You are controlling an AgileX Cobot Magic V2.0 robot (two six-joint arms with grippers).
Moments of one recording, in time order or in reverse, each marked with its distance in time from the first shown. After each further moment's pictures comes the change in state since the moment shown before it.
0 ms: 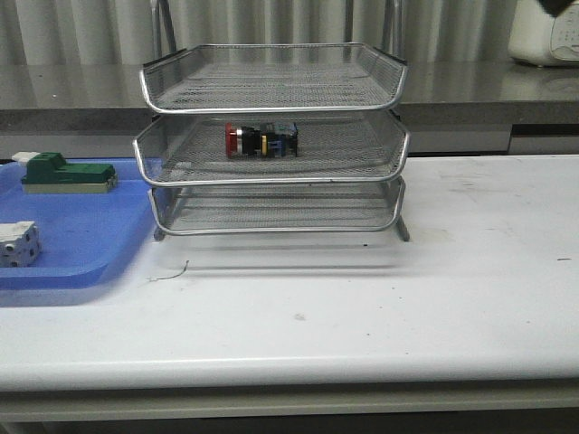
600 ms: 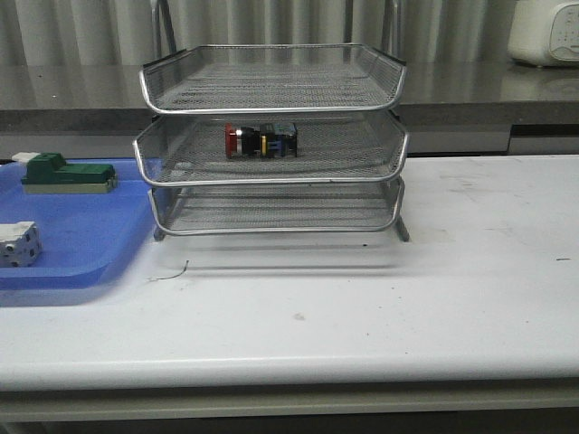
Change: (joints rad) left arm 0.000 0.000 0.000 0.000 0.000 0.000; right arm -0.066 -0.677 0.559 -0.002 -0.145 0.013
